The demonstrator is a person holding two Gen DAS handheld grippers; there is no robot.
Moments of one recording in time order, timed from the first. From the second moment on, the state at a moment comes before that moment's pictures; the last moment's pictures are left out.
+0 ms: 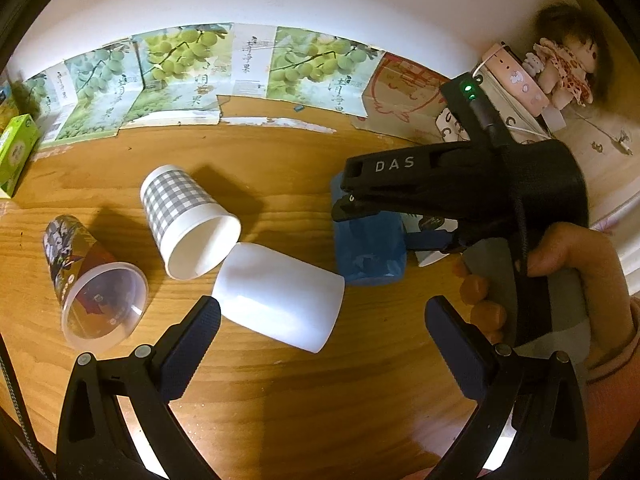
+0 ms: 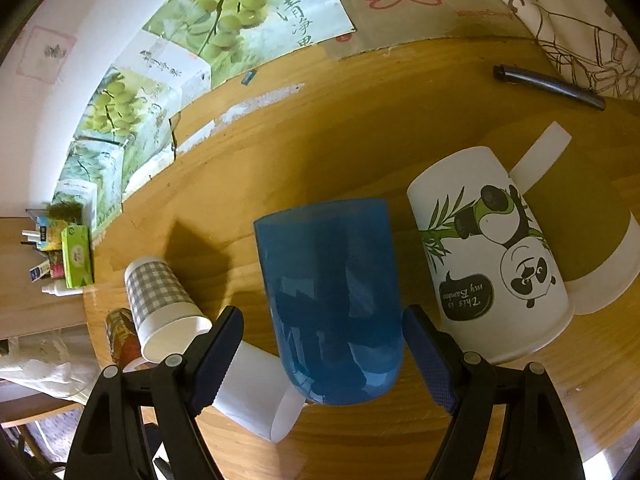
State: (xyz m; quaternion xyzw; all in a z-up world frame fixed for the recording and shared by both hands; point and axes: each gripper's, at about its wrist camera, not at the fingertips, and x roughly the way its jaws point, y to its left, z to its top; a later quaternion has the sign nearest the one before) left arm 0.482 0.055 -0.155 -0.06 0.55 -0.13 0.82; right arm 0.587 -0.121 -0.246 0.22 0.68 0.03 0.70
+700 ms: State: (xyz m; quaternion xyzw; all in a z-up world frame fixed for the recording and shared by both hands) left arm 0.455 0.078 -0.147 -0.07 0.54 -0.12 0.83; right arm 0.581 -0.116 -0.253 0.18 0.69 0.01 0.70
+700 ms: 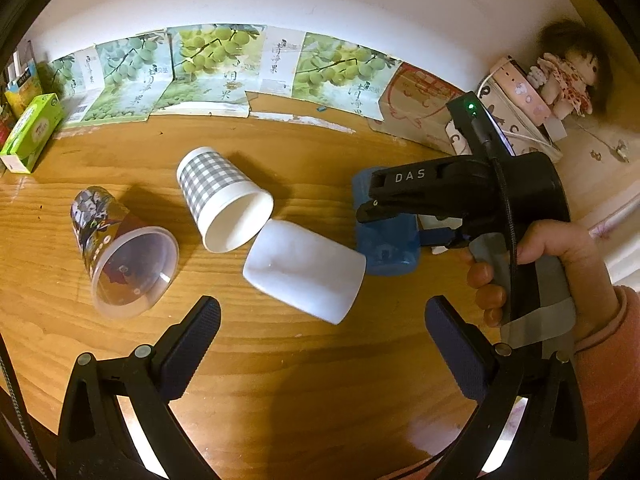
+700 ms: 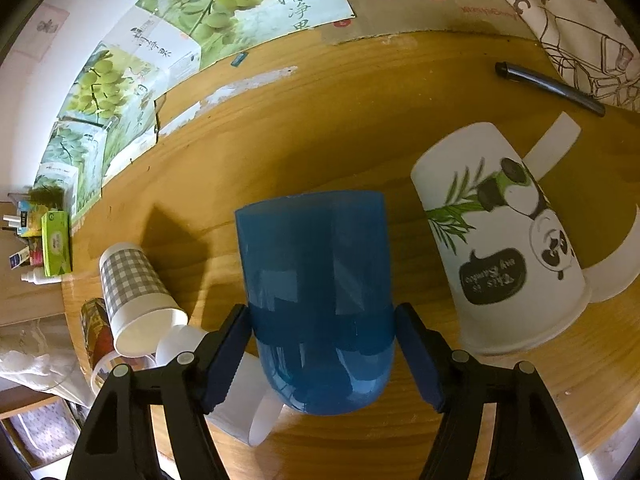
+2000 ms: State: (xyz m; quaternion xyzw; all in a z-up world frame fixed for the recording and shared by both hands) left arm 0.340 0.155 -0.141 -0.04 0.55 -0.17 0.82; right arm 0.368 -0.064 -0.211 0.23 0.63 0.04 0.74
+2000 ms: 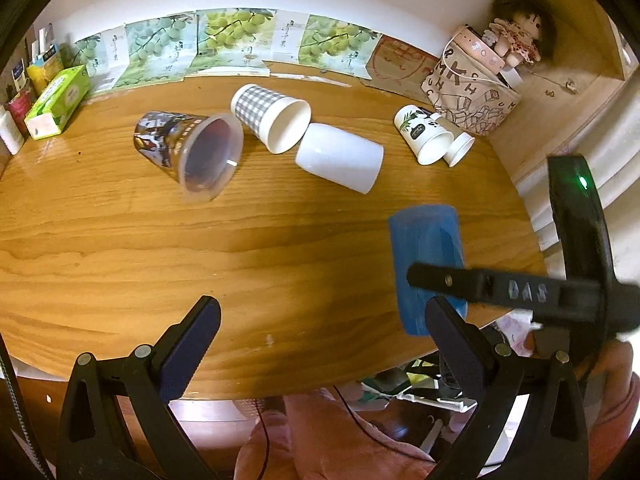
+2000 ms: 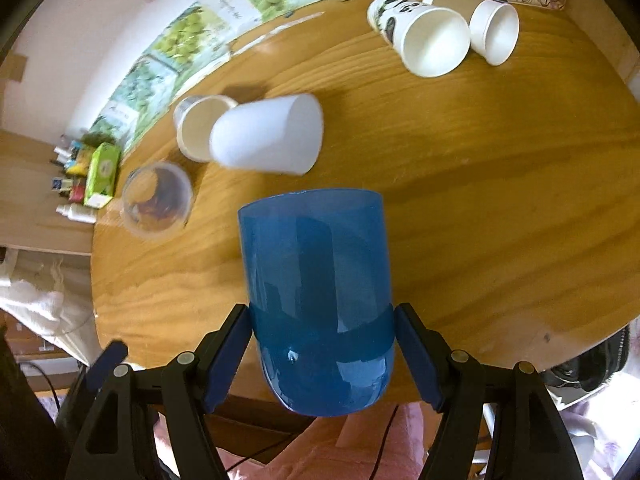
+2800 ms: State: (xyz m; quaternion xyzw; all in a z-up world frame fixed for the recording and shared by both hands) left arm 0.383 0.158 -0.162 -0.01 0.61 -0.17 0.77; right arm 0.321 -0.005 -0.225 0.19 0.59 0.05 0.79
